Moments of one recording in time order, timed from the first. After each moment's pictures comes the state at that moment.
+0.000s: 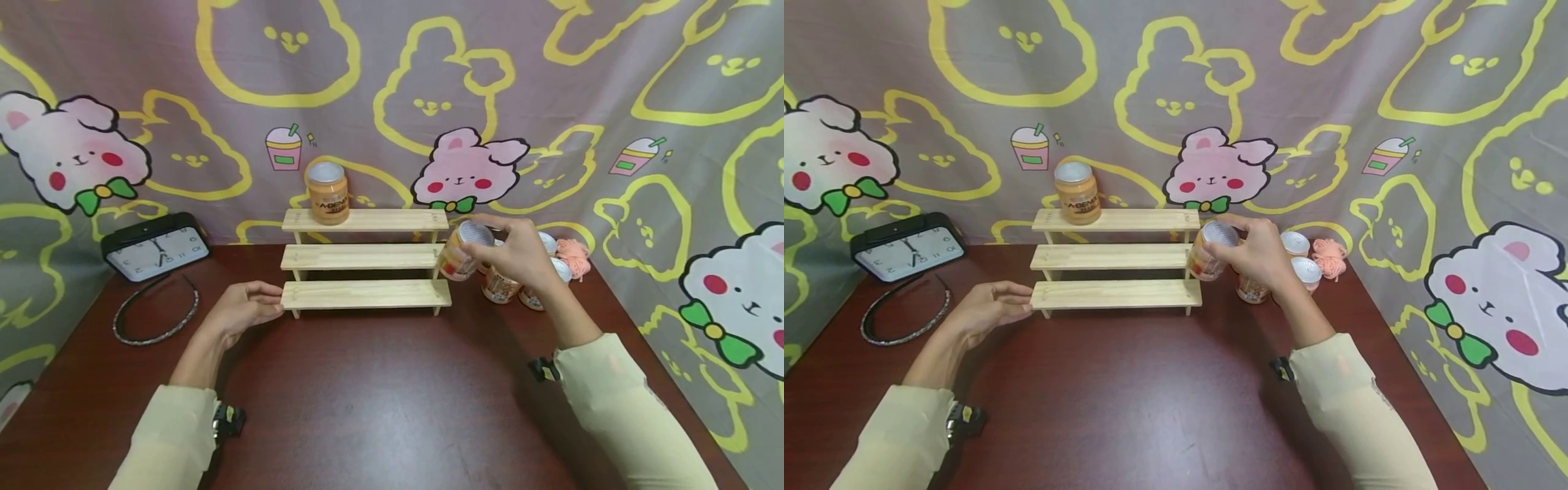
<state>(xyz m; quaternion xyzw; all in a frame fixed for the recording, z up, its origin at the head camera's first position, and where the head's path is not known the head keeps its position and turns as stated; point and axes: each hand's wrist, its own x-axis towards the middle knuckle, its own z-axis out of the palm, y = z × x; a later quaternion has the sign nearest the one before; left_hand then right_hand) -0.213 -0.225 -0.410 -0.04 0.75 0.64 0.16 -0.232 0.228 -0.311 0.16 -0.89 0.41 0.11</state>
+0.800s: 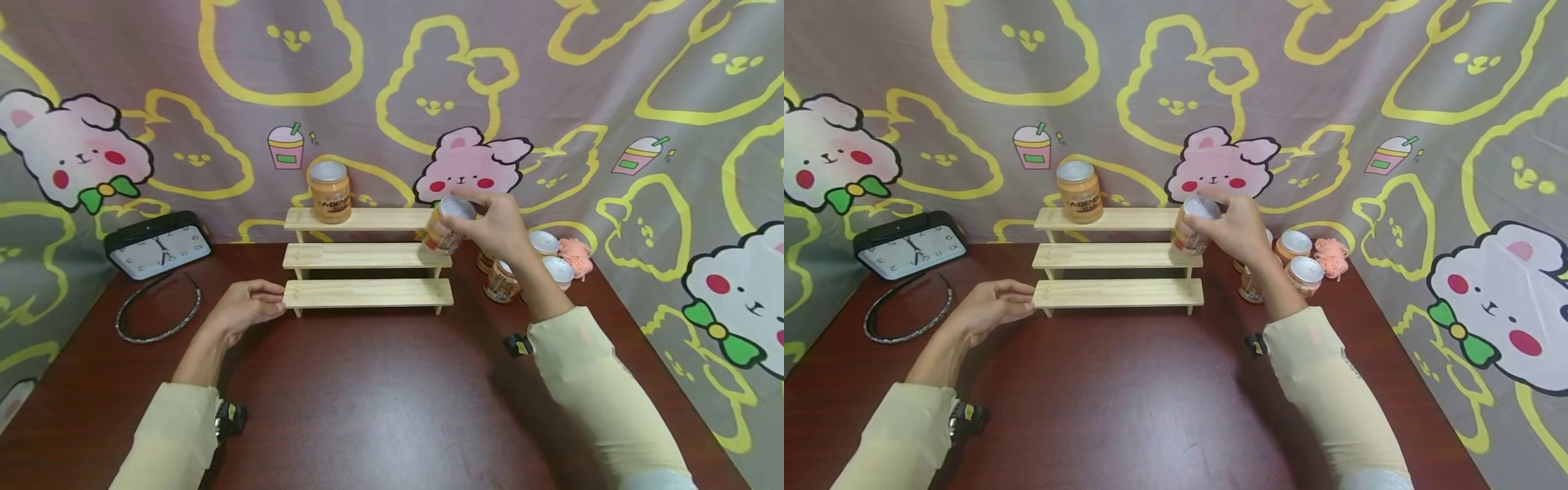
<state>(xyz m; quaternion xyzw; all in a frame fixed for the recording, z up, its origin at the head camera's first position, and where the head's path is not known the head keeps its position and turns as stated) -0.212 -0.224 -0.408 -0.04 0.75 0.64 0.16 -0.259 0.194 -0.294 0.15 -0.87 0.44 0.14</state>
